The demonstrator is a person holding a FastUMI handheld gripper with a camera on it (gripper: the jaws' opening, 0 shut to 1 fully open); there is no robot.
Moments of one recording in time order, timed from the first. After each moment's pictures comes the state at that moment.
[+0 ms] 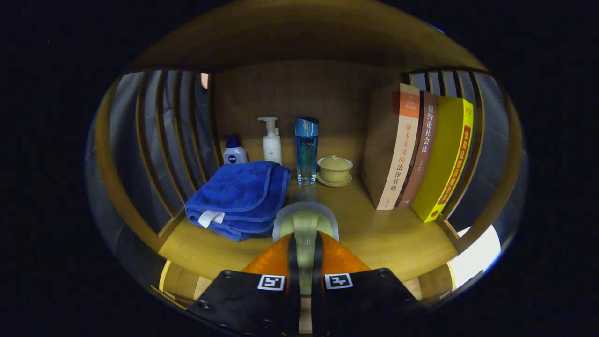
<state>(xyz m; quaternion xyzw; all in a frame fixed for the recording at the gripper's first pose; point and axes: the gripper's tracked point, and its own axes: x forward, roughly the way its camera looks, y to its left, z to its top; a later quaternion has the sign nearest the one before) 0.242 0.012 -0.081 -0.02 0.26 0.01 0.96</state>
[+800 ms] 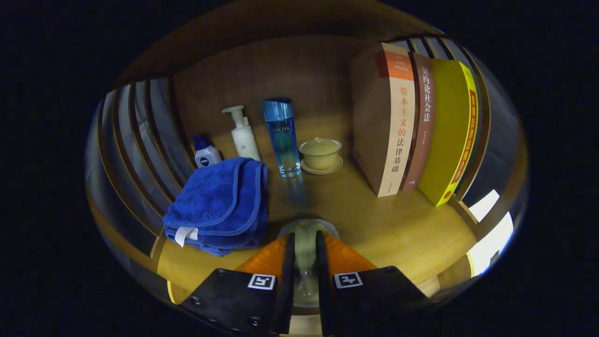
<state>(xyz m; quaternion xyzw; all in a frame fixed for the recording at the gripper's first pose) 0.265 -0.014 -0.125 0.04 0.31 -0.04 0.95</state>
